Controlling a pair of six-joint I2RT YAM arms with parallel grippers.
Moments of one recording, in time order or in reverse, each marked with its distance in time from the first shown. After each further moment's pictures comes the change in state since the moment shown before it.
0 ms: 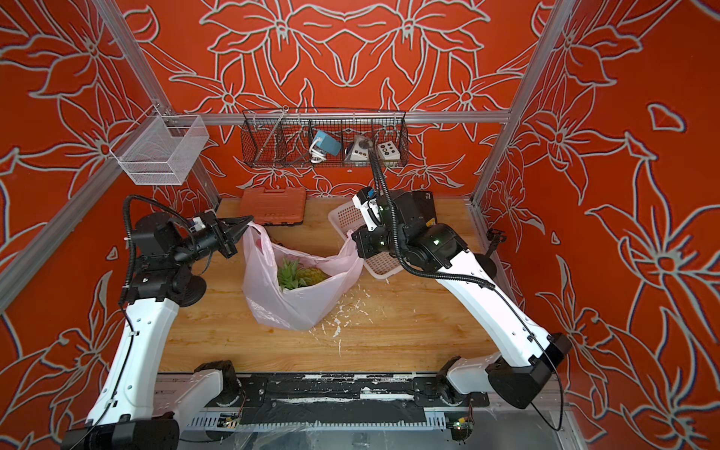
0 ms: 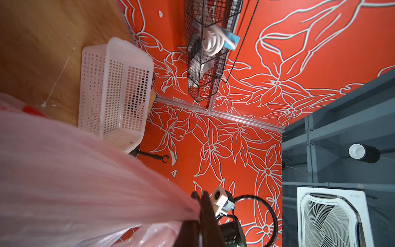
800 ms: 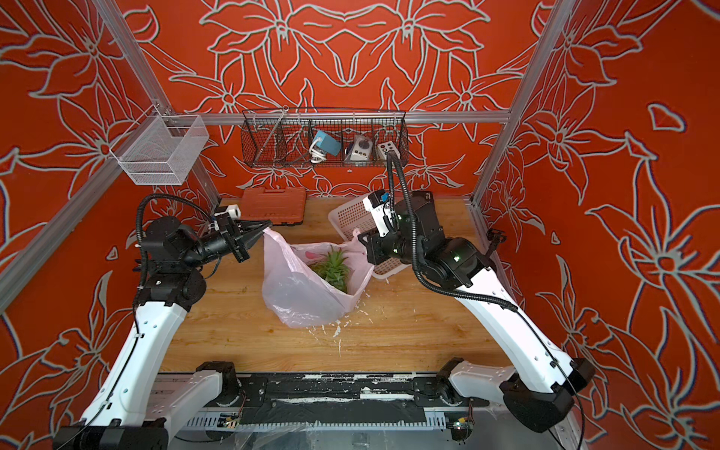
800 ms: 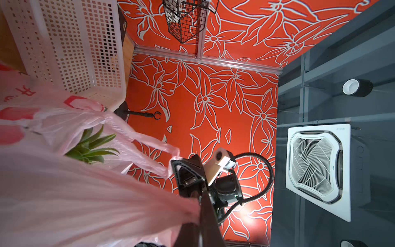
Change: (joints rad) left arm -0.127 0.021 -0.041 0.237 0.133 -0.068; right arm -0.017 -0.140 -0.151 0.081 -0.039 -0.028
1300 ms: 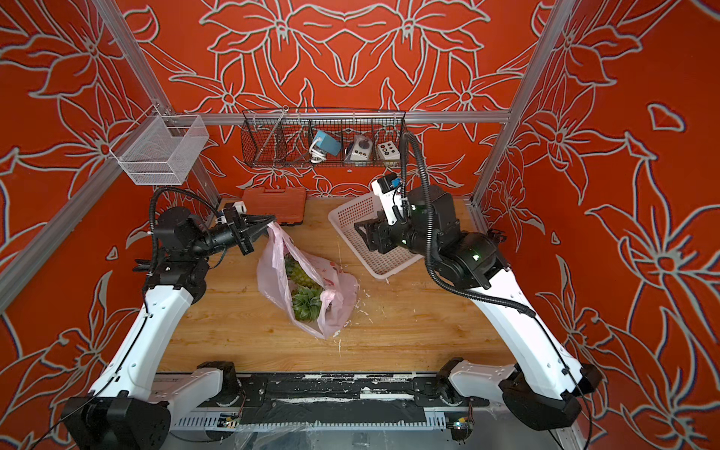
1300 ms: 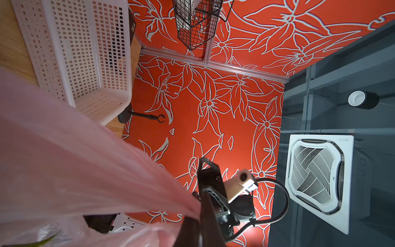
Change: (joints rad) left arm 0.002 0.092 0.034 0.014 0.022 0.003; right arm -0.003 0.014 0.282 -0.066 0.124 -0.076
